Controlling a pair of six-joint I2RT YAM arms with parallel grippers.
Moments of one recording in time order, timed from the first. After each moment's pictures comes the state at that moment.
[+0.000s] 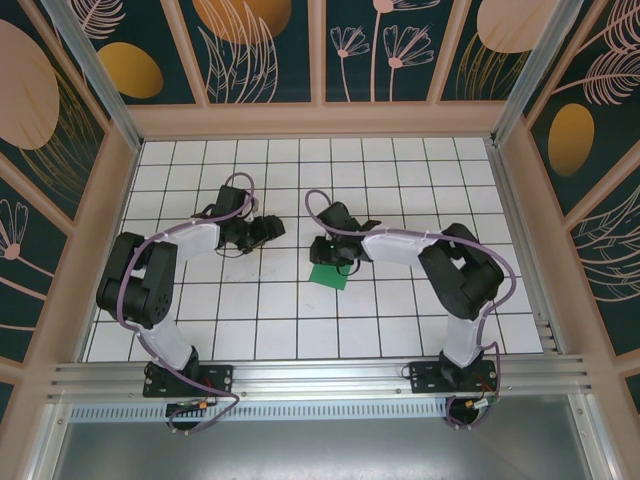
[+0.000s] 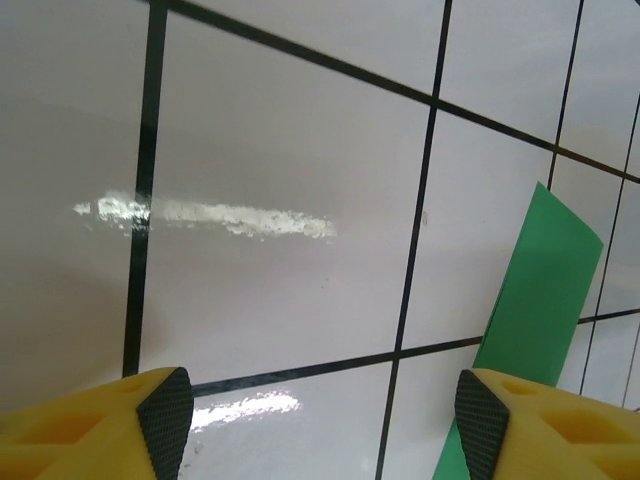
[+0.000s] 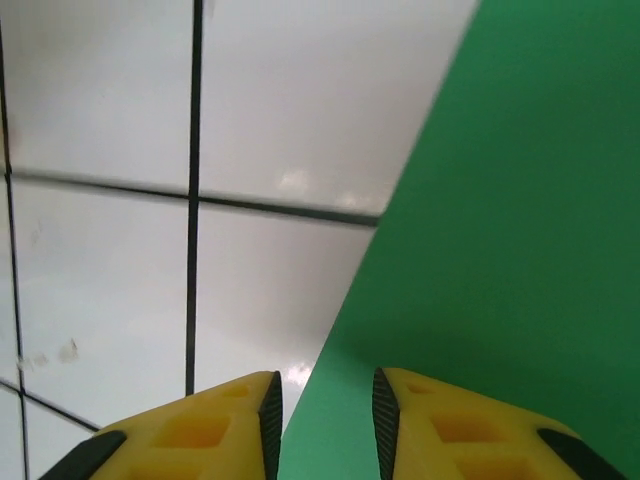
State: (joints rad) left arm -0.29 1.72 0.92 -0.20 0.42 -0.68; right arm 0.76 1.84 1.10 -0.28 -0.11 0.73
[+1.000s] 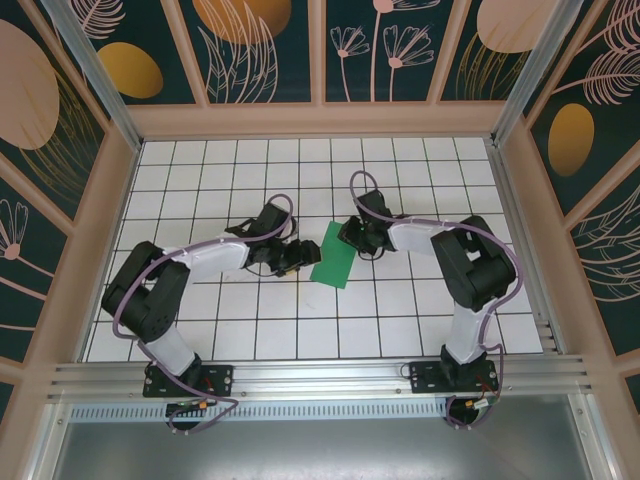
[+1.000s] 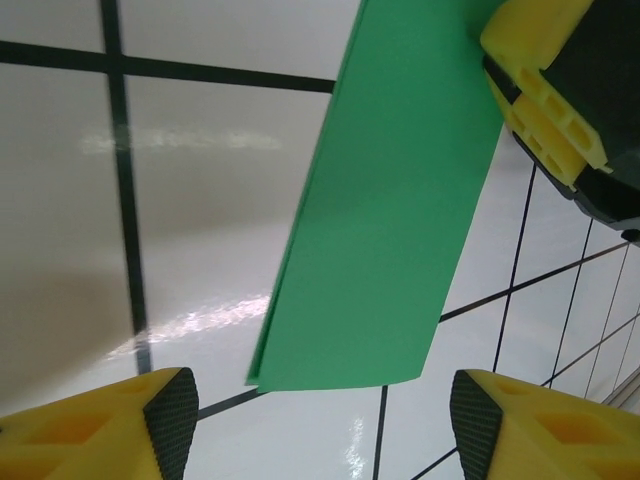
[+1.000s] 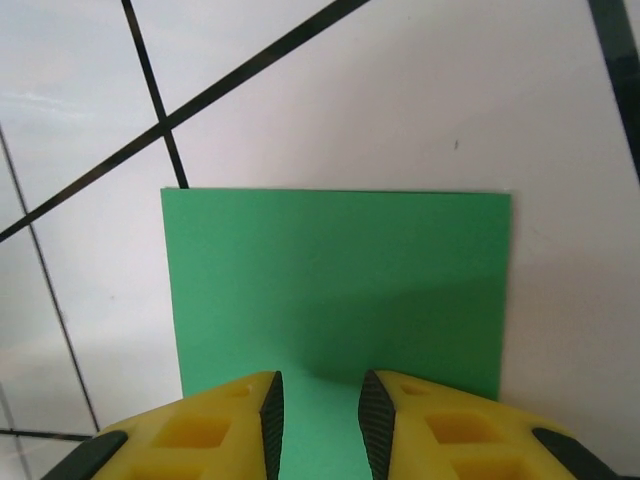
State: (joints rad) left arm -0.61 1.69 0.92 -0.25 0.42 -0.85; right arm 0.52 1.85 0.99 -0.10 -0.18 0.94
